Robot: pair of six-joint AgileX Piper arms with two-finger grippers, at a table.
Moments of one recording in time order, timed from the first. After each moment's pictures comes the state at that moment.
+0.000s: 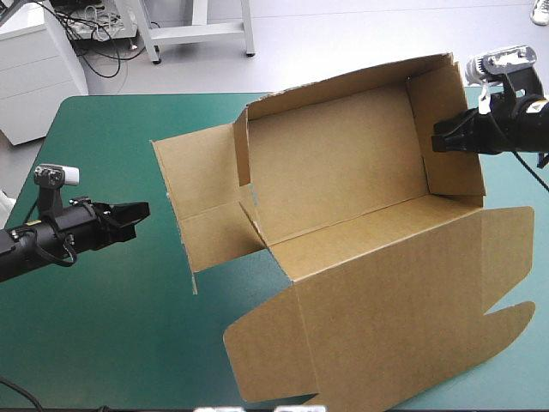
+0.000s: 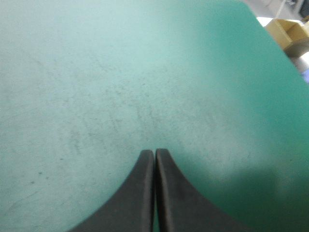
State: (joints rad) left arm 0.38 1.05 -0.91 -1.11 1.15 0.88; right arm -0.13 1.38 -1.71 0.58 1.24 -0.52
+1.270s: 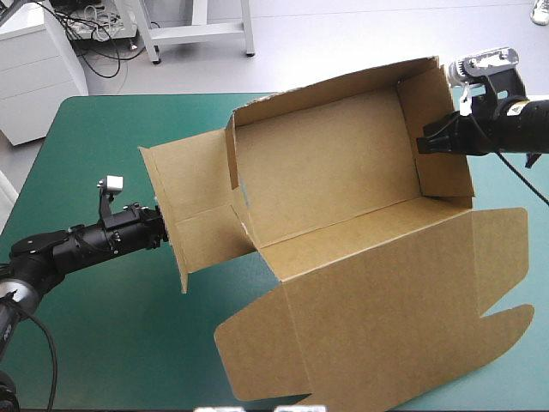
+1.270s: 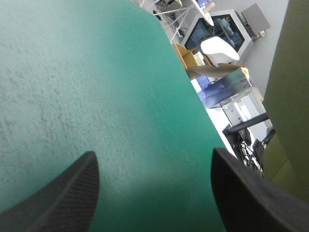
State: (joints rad) left arm 0.21 1.32 -0.70 -1.56 1.17 1.15; right arm -0.04 1.38 -1.71 0.48 1.21 -0.44
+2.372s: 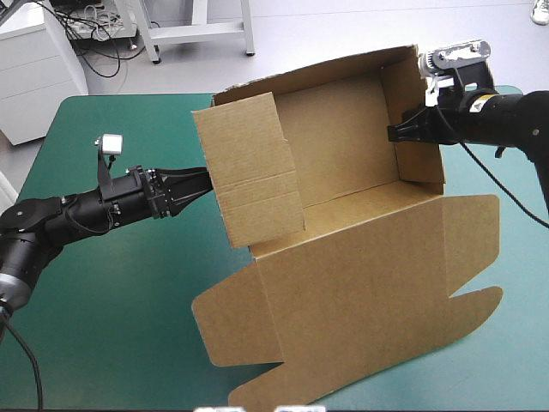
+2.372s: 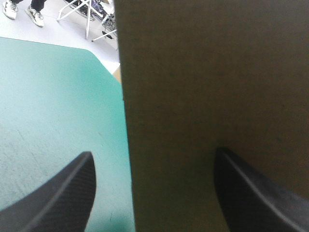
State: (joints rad) left arm 0.07 1.24 -0.94 -1.61 1.19 1.05; right arm 0.13 1.40 -1.70 0.33 1.03 -0.28
